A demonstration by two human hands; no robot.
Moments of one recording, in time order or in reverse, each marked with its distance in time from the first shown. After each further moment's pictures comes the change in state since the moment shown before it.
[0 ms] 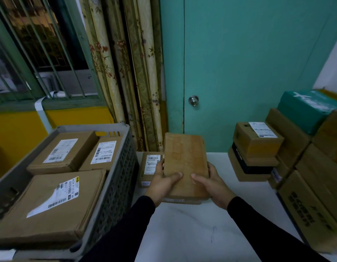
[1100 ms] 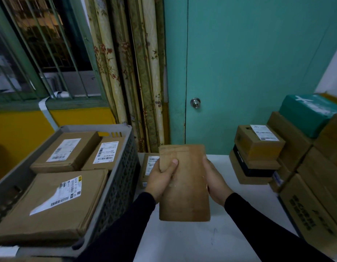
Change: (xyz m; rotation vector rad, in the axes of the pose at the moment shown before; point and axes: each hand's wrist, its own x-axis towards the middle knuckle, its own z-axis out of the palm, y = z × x) left_hand 0.000 0.011 -0.004 -0.037 0.115 0.040; right_hand -0.006 -0.028 0.019 -0.055 0.001 -0.075
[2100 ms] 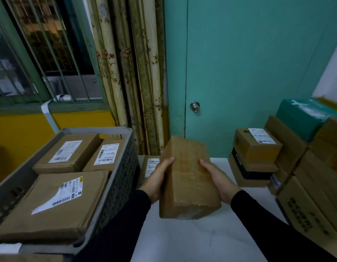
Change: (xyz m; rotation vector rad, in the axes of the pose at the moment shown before) left_hand -0.013 0.025 0.001 -0.112 -0.178 -0.228; right_hand -0.002 -0.012 -0.023 0.108 -0.013 0.246
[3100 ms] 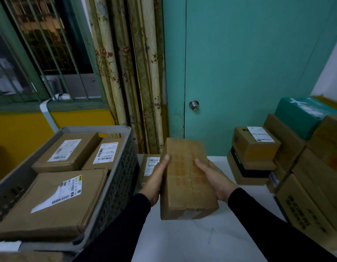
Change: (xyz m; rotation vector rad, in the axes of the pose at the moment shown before) left_hand -0.006 -0.012 -0.004 0.005 0.023 0.067; right_hand -0.013 -0.005 0.010 -0.048 -0.028 -0.034
